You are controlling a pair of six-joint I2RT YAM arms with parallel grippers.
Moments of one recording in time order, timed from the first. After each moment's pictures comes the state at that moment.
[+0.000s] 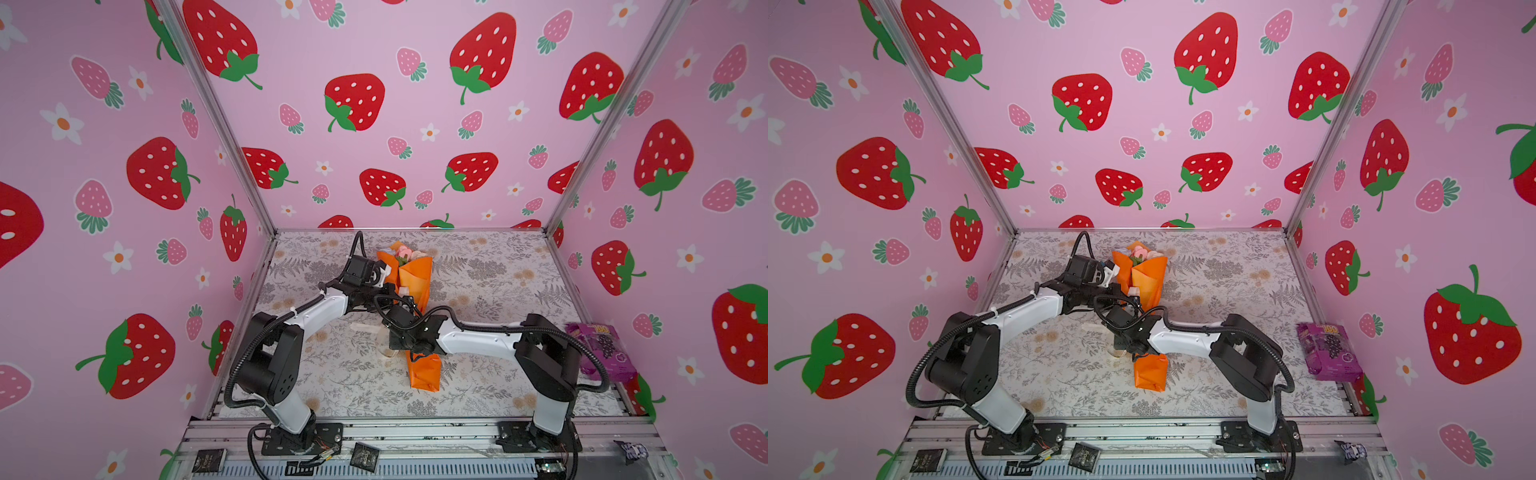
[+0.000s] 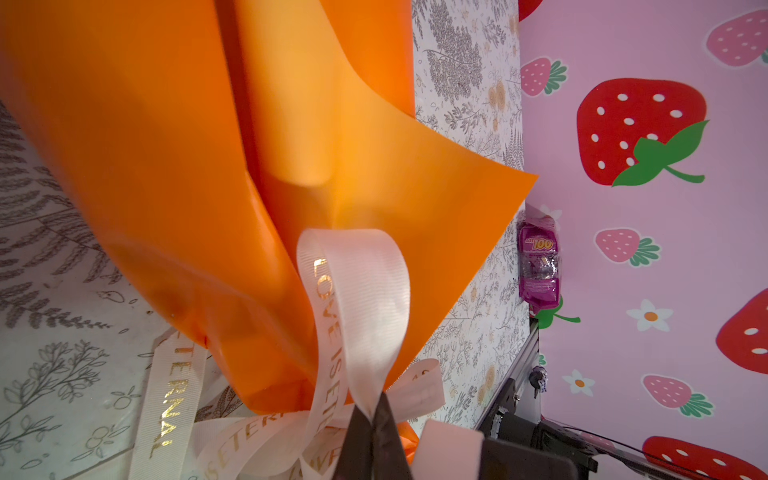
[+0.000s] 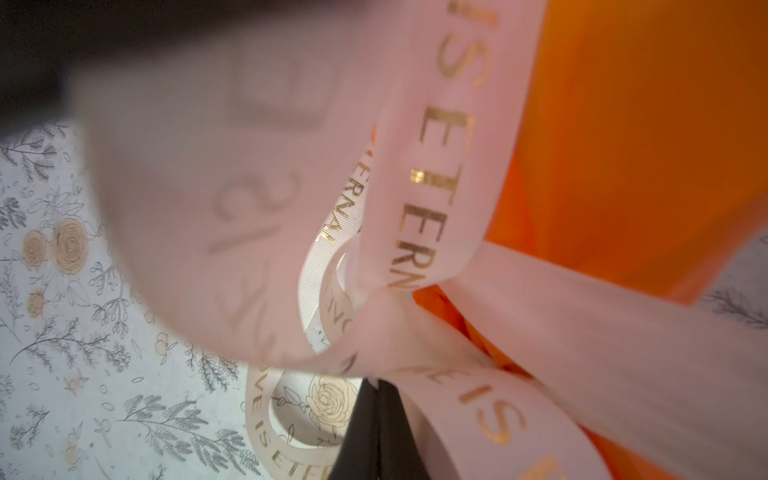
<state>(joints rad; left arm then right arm) -0.40 1.66 1.07 -0.28 0.62 -0.56 1.17 1.86 1.21 -0.39 0.25 0.93</state>
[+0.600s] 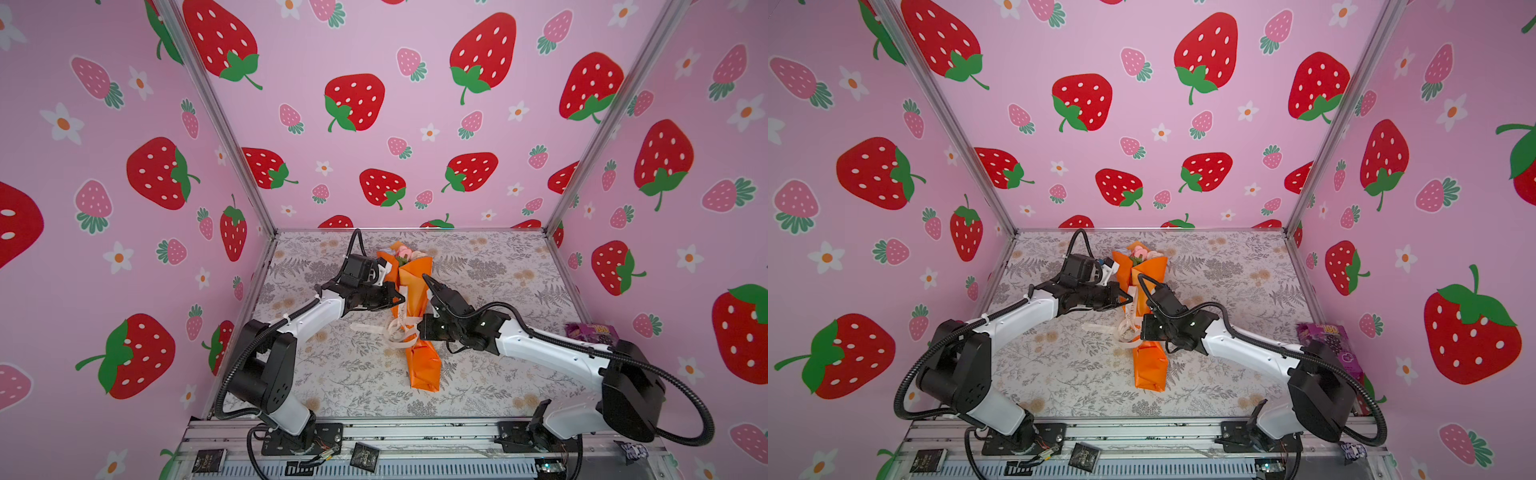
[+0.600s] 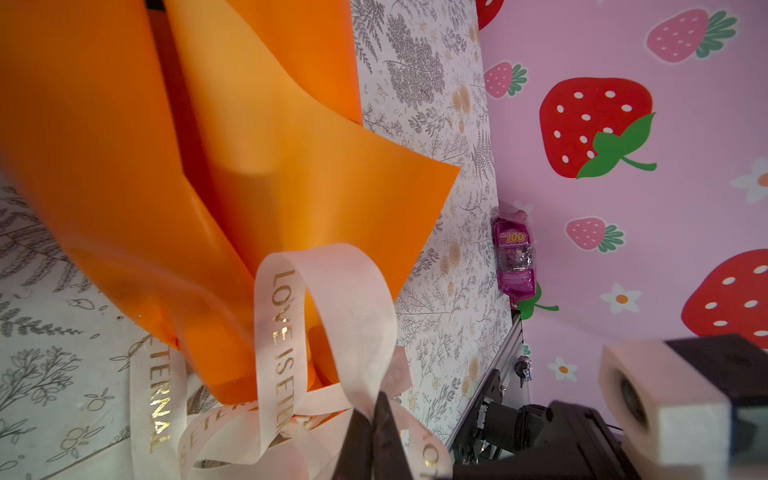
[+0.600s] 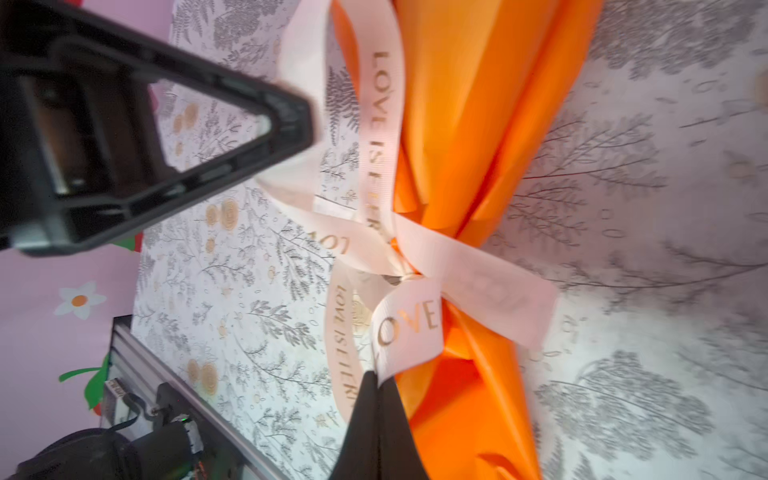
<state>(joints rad) -0.41 1.60 1.05 -0.26 0.66 -0.54 0.96 1.42 0.97 -0.42 -0.02 0.77</state>
